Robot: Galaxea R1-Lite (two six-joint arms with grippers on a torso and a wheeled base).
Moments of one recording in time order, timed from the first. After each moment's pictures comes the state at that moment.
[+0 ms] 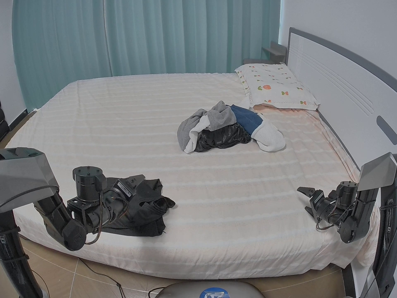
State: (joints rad) left arm -0.26 2.07 -0.50 -1.19 0.01 -0.99; right arm -0.05 2.43 -0.47 -1.55 0.31 0.98
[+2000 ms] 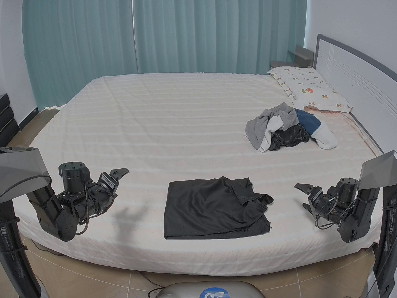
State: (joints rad) left arm -0.13 2.11 -0.53 -1.21 -0.13 -1.04; right arm 0.00 2.37 -0.45 -1.55 0.31 0.97
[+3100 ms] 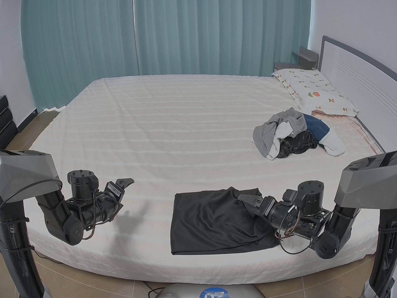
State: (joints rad) left arm -0.15 2.19 -0.53 -1.22 -0.13 -1.10; right arm 0.48 2.25 -0.51 -1.41 0.15 0.95
